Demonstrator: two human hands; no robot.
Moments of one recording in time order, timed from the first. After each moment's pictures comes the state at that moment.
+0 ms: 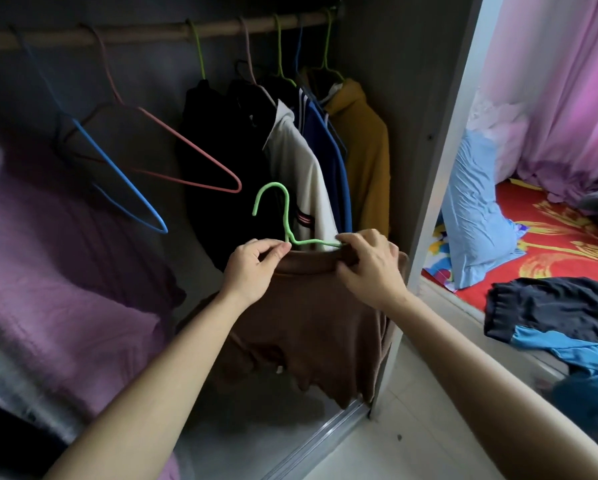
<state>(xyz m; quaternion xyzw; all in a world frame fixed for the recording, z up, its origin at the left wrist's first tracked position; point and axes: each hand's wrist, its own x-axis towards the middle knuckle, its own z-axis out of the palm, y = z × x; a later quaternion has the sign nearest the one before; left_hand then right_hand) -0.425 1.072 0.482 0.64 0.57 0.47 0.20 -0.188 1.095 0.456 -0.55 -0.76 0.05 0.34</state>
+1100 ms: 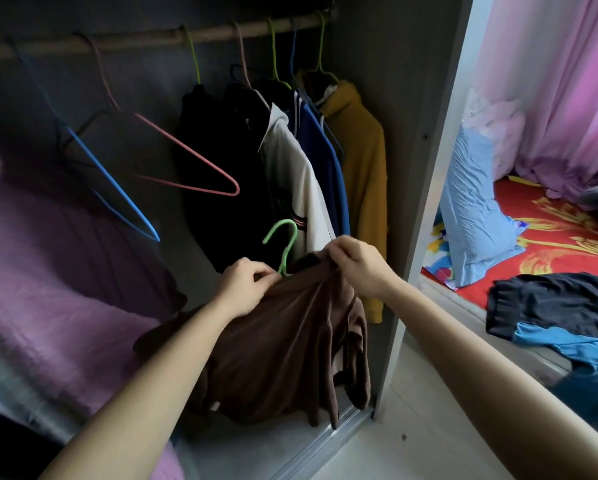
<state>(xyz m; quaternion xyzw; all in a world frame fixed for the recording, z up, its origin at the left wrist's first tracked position) -0.444 1.068 0.474 0.70 0.65 0.28 0.13 -0.199 1.104 0.474 -0.49 -0.75 0.27 0.35</state>
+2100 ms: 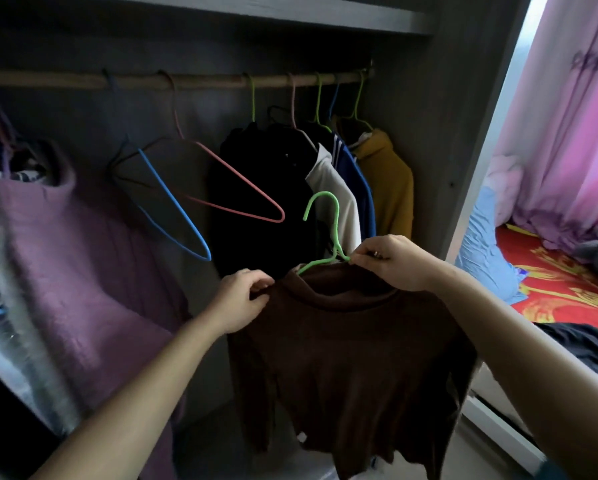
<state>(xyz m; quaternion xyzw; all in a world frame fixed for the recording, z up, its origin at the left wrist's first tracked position) -0.523 1.057 0.495 0.75 0.57 0.32 0.12 -0.211 1.096 0.573 -0.45 -0.86 0.13 0.20</state>
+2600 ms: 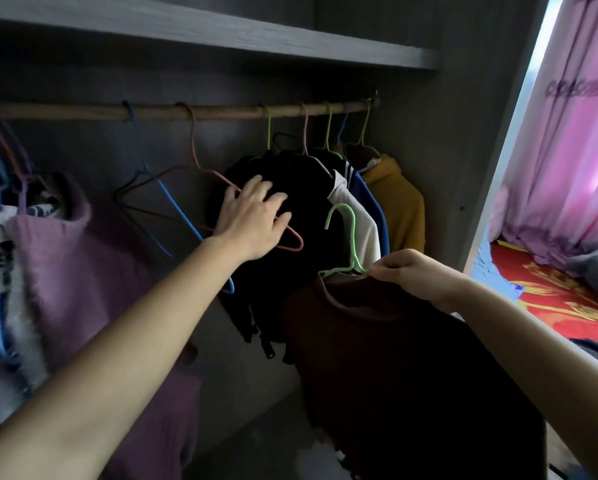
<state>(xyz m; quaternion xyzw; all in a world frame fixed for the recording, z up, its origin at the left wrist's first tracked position) -0.536 1.135 0.636 0.76 0.56 0.22 -0.26 -0.239 1.092 0.591 -0.52 -0.67 0.43 0.31</state>
